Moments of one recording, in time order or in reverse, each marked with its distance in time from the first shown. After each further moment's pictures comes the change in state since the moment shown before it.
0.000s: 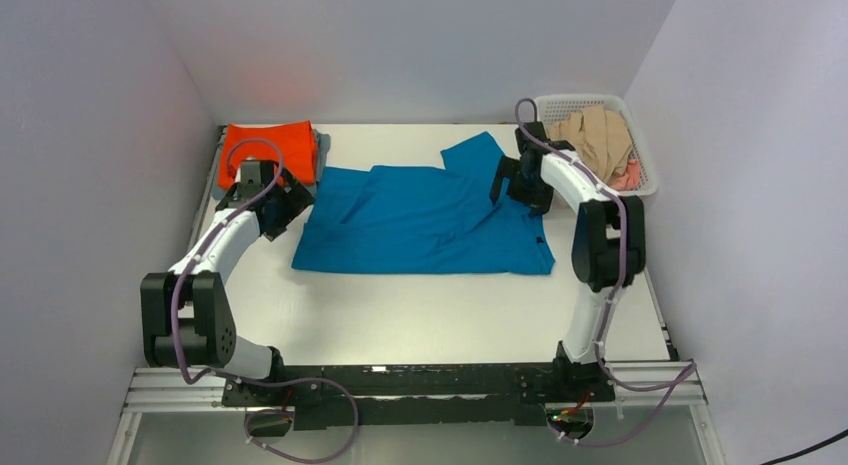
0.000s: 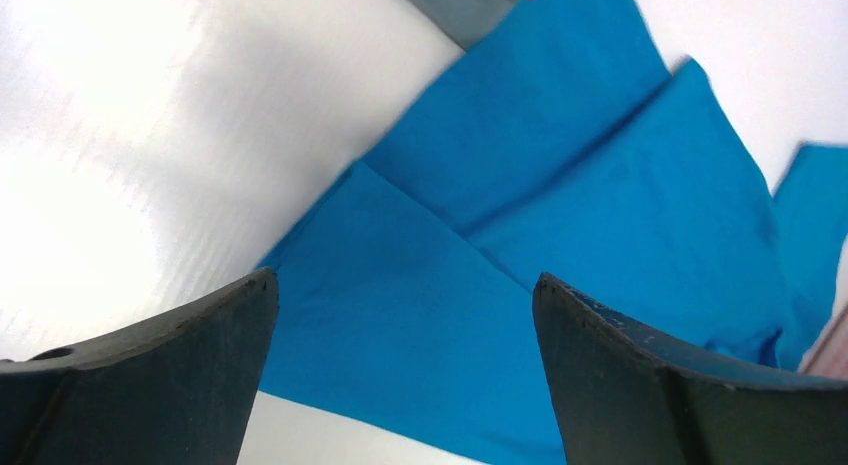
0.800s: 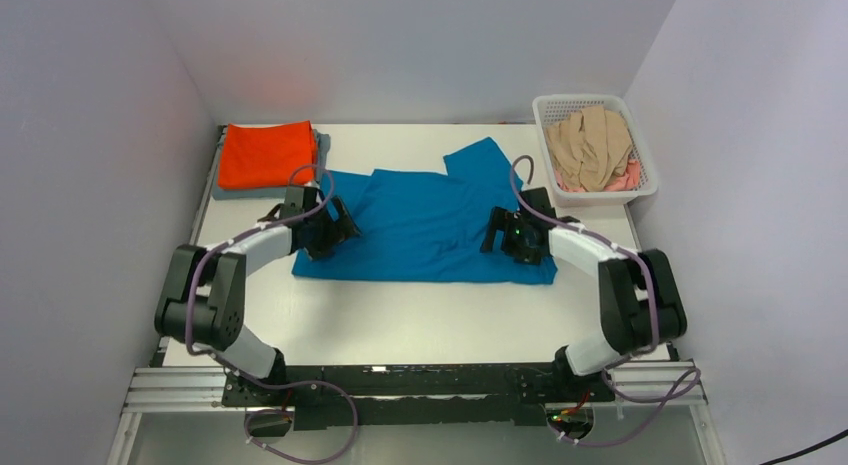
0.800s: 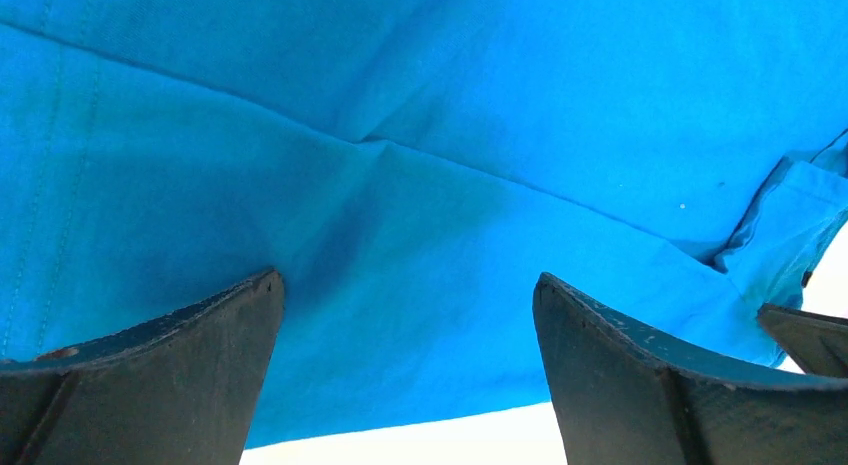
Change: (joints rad) left arm -0.201 0.126 -0.145 0.218 0.241 0.079; right arm 0.083 -0.463 -0.810 0.525 -0.151 0.018
